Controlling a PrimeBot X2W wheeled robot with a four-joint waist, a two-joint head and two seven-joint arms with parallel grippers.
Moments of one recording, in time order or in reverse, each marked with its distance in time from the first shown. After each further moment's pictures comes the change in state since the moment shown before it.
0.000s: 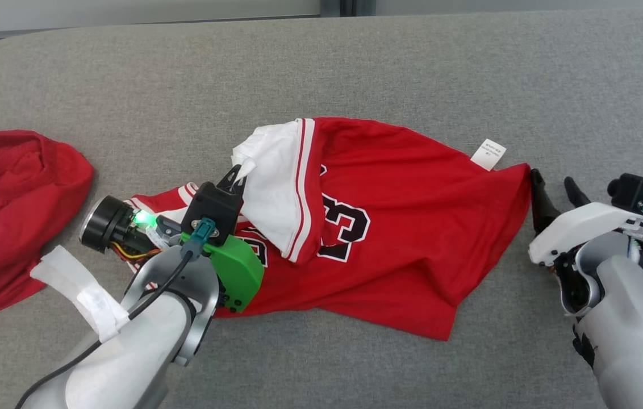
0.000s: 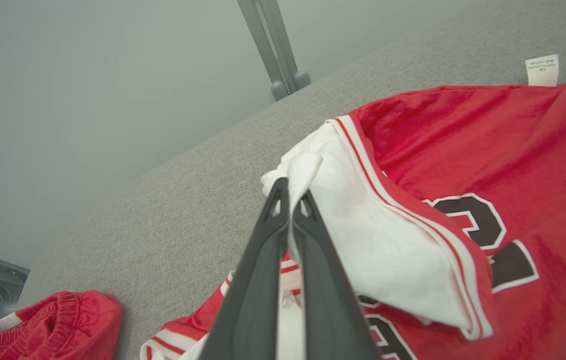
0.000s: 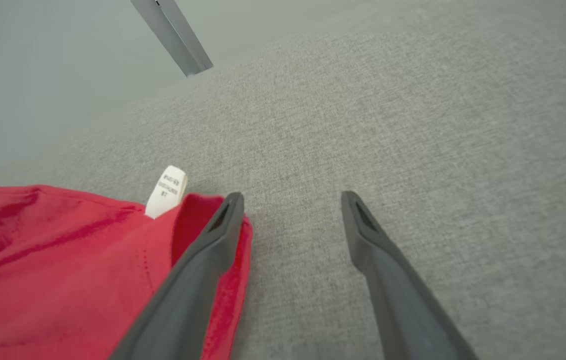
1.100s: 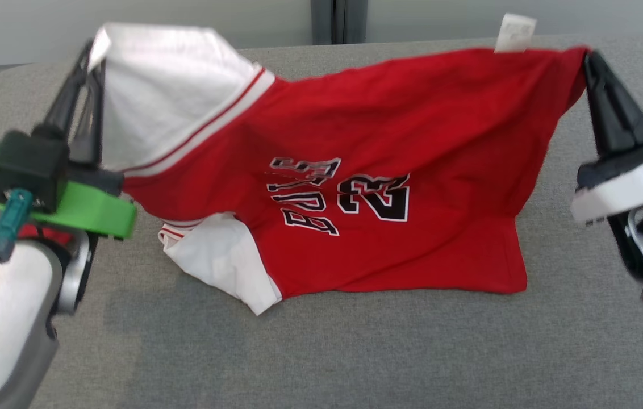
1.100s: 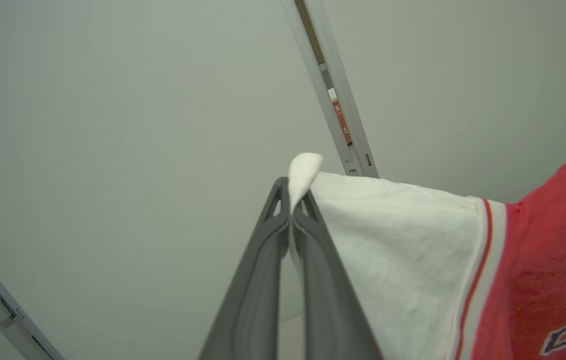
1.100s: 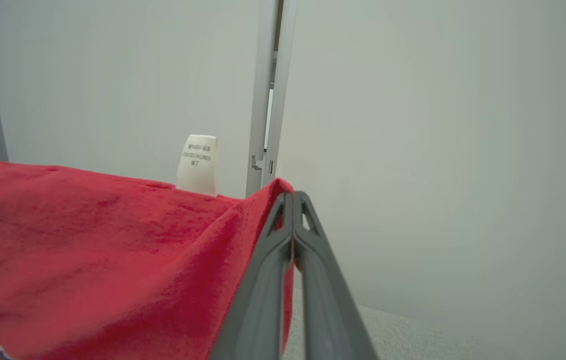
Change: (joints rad) left arm -0.079 0.187 0.224 -0.077 -0.070 -0.009 -0.323; right arm 0.056 -0.212 0.079 -0.614 -0.271 0.001 -0.086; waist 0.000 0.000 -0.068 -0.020
